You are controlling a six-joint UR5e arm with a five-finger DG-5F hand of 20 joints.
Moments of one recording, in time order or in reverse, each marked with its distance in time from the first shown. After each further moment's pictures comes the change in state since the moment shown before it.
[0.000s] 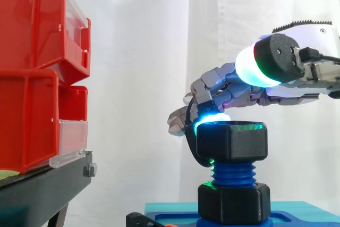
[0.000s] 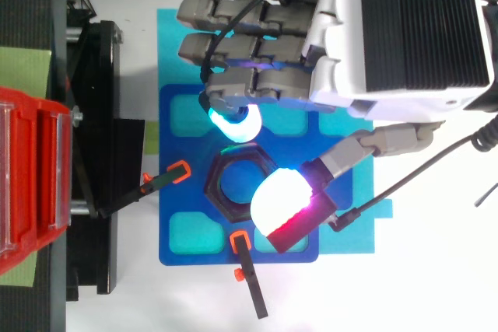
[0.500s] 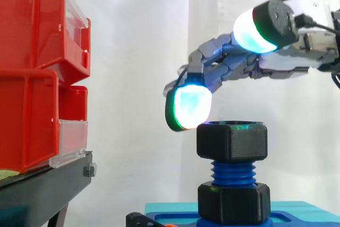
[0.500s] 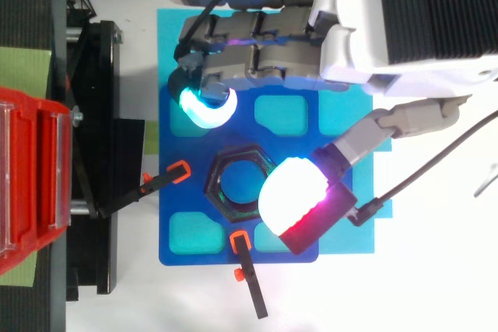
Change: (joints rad) arm -0.035 0.003 0.096 -0.089 -0.092 -0.030
